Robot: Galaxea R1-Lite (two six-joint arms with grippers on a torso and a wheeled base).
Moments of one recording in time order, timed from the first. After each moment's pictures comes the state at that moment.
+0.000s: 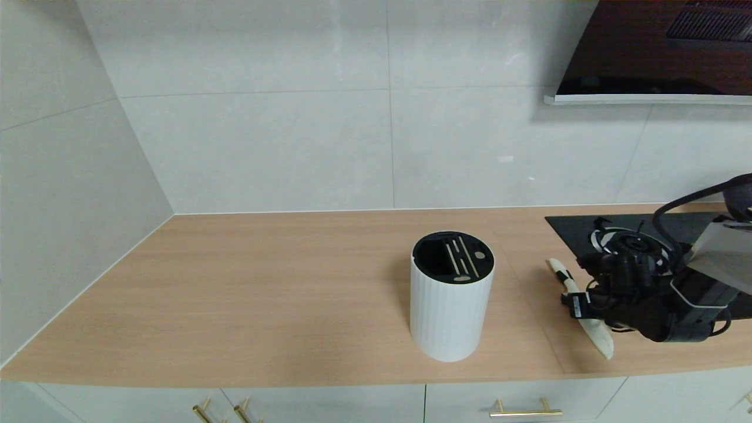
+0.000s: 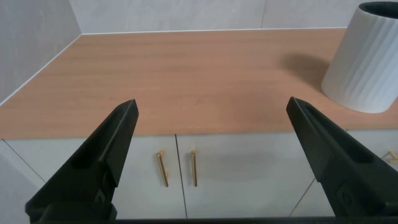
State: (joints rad) left arm 0.00 0.00 0.00 -0.01 -0.02 0.00; right arm -0.06 2.39 -0.96 -0.77 -0.01 -0.08
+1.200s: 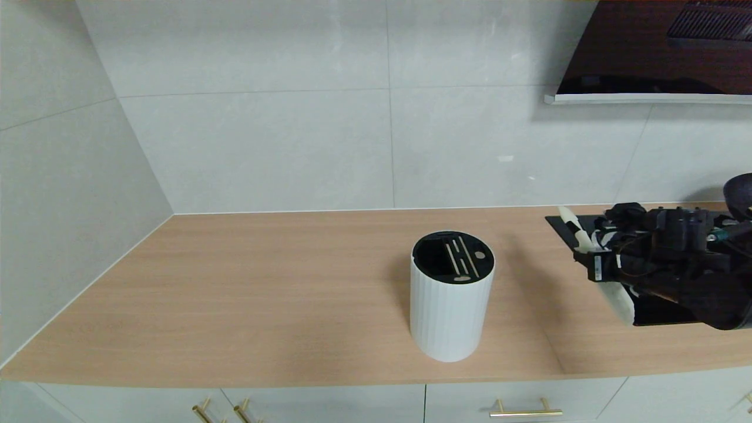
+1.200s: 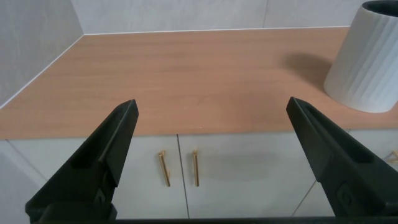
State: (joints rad) left arm 0.00 0.00 -0.01 -0.01 -0.02 0.01; right arm 0.02 1.96 -0.79 -0.77 0.01 -0.06
